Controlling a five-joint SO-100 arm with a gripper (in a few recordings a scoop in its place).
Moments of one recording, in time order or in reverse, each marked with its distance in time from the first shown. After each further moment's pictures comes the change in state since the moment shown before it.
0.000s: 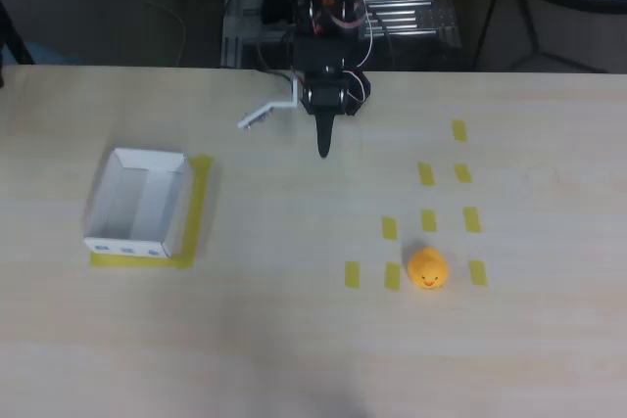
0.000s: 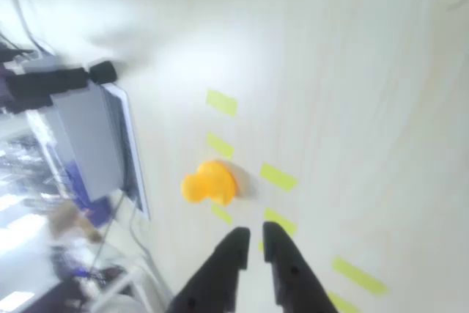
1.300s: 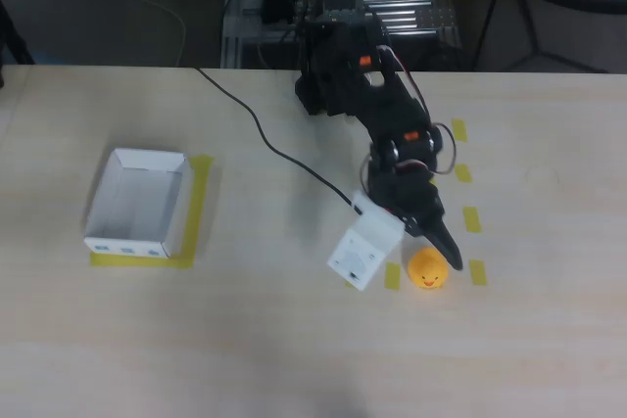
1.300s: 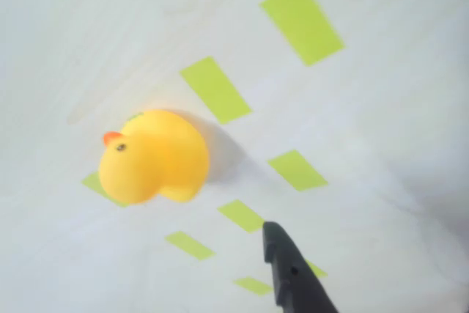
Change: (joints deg) arm -20.5 -99.9 -92.4 26.2 -23.6
